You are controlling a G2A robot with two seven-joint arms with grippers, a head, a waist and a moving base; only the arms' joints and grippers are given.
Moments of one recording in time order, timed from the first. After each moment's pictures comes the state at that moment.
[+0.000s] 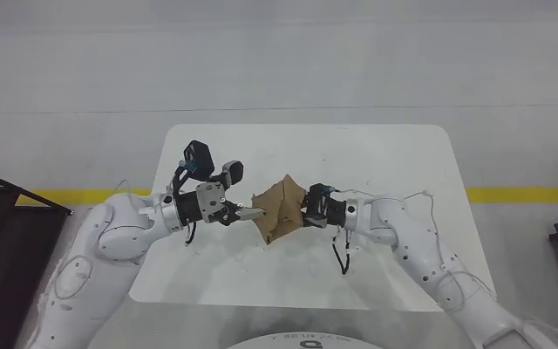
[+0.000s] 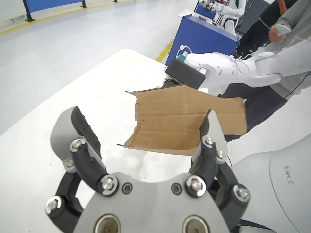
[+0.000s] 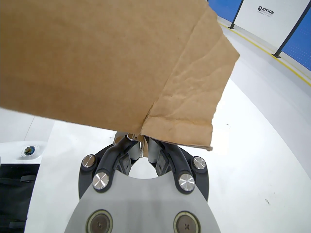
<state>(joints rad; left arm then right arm) 1.54 -0.93 -1.41 -2.02 0.47 -0.68 -0.59 -1.22 -1.06 0.89 -1.54 -1.20 -0.81 -0.06</state>
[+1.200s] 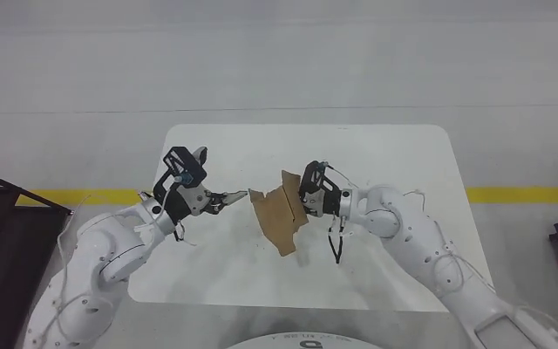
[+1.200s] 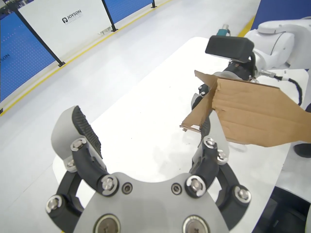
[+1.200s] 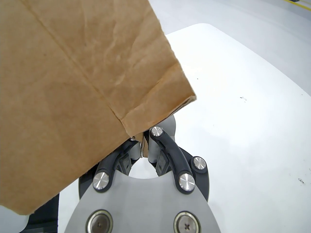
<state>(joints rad) 1.71 -0.93 -1.51 -2.18 1.10 -0.48 -0.35 -1.14 -1.10 0.85 -1.47 -0.76 -0.69 0.29</state>
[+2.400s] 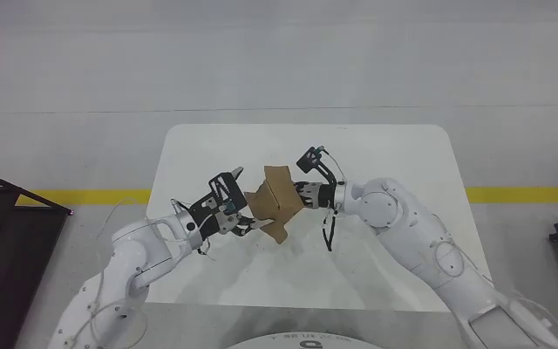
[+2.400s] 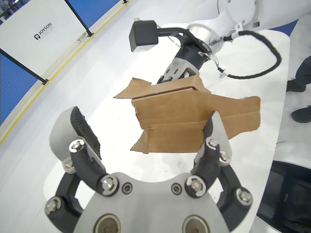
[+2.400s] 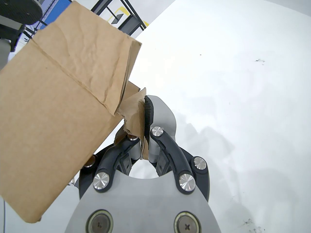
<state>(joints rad) 1.68 -0.94 -1.34 -2.18 1.25 -0.53 -0.32 -1.08 -1.13 0.84 -1.44 -0.37 -0.47 0.65</state>
